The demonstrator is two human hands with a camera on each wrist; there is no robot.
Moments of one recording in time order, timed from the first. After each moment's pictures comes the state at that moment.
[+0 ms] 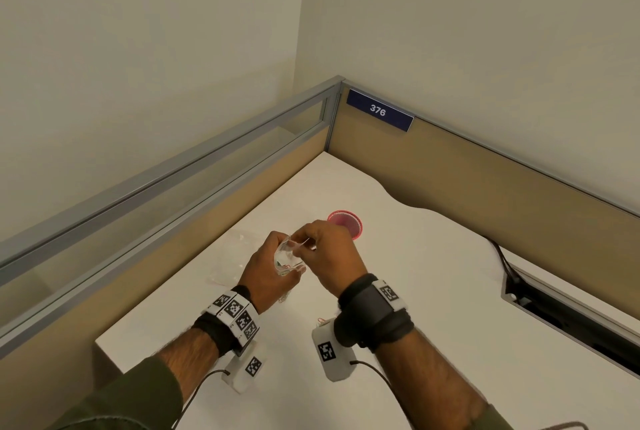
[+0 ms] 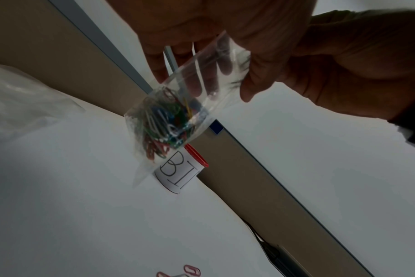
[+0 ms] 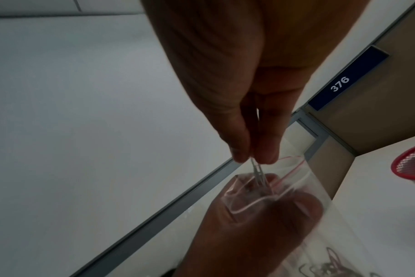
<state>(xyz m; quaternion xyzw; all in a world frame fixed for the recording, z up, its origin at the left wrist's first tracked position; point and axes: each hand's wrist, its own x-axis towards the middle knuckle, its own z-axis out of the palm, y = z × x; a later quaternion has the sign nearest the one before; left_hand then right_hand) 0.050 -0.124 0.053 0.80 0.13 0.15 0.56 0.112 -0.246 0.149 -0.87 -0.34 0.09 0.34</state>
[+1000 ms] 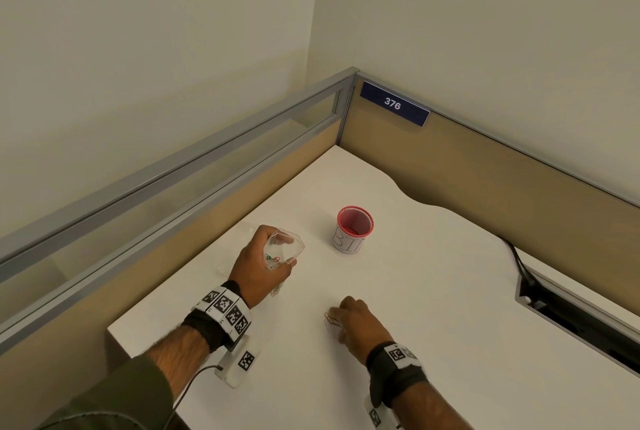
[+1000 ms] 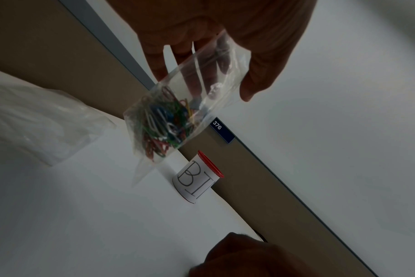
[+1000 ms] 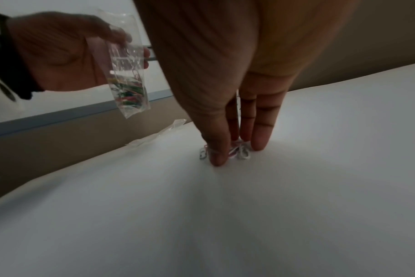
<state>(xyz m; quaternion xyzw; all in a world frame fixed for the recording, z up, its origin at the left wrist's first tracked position) 0.039 -0.096 0.038 0.79 0.14 0.18 0.57 0.116 -0.335 -0.028 -0.90 -0.35 0.23 0.07</state>
